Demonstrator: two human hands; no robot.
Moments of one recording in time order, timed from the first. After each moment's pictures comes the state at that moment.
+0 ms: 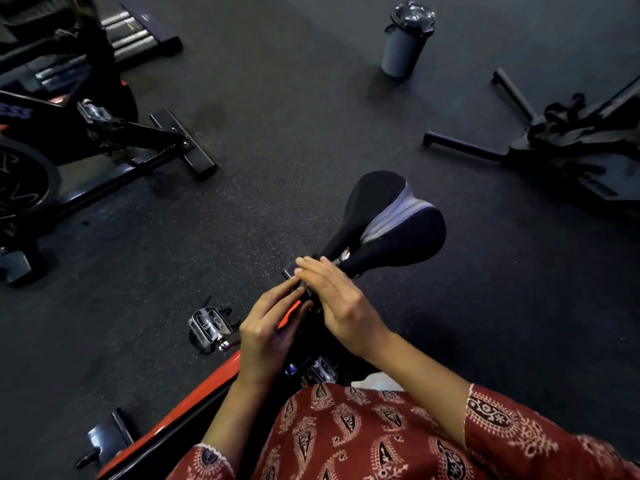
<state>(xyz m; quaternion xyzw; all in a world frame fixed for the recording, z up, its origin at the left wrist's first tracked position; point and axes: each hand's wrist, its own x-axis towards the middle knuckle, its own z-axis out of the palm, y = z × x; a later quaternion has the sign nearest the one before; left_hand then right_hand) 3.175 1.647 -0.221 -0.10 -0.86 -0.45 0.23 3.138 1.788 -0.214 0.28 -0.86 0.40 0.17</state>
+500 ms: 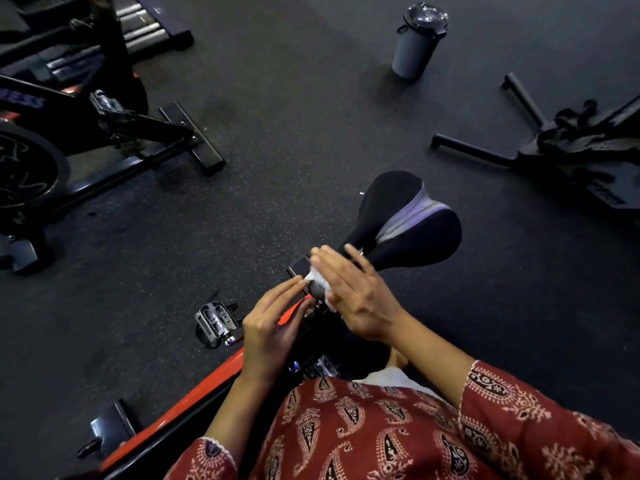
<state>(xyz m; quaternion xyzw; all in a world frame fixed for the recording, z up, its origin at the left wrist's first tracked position) 3.177 1.633 -0.222 -0.07 -0.85 -0.48 0.21 3.117 1.807 -0.224 0.39 -0.88 0.22 0.17</state>
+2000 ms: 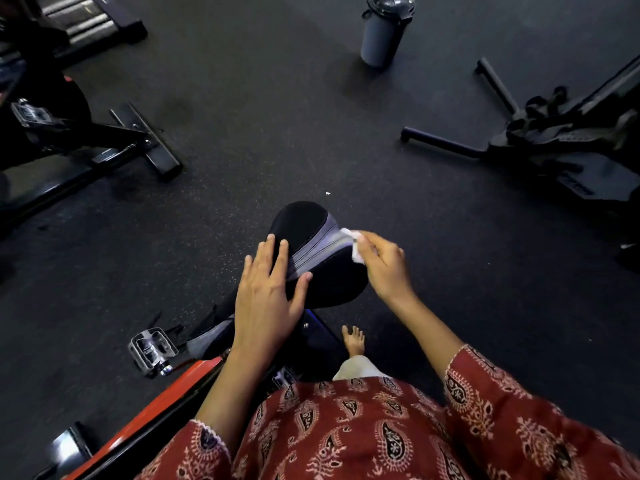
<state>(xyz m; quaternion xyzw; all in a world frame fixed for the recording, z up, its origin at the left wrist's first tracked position) 3.070 1.776 -0.193 -0.03 -0.97 -0.21 0.06 3.023 1.962 -0.194 -0.05 -0.87 0.49 -0.02</state>
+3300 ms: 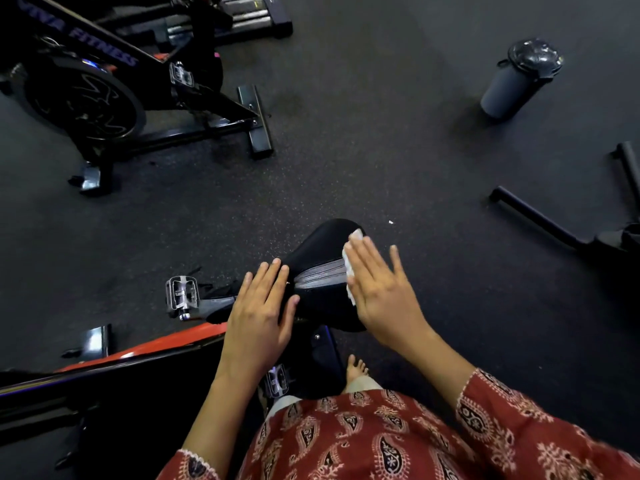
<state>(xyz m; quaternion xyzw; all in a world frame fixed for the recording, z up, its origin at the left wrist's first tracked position) 3.112 1.787 -0.192 0.10 -0.98 -0.13 0.13 3.001 1.961 -0.202 0.37 -0.92 0.14 0.04</state>
